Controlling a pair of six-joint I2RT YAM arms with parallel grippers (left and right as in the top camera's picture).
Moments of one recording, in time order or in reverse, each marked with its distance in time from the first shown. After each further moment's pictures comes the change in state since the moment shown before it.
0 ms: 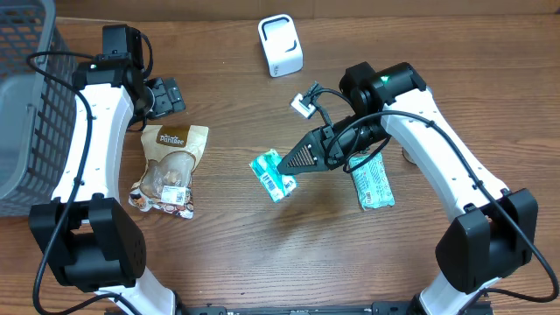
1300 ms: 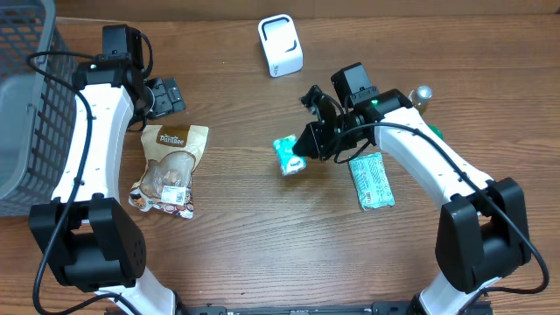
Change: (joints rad) left arm 0.000 0.000 0.000 0.000 0.000 0.000; right arm 0.000 0.000 -0.232 0.732 0.760 0.707
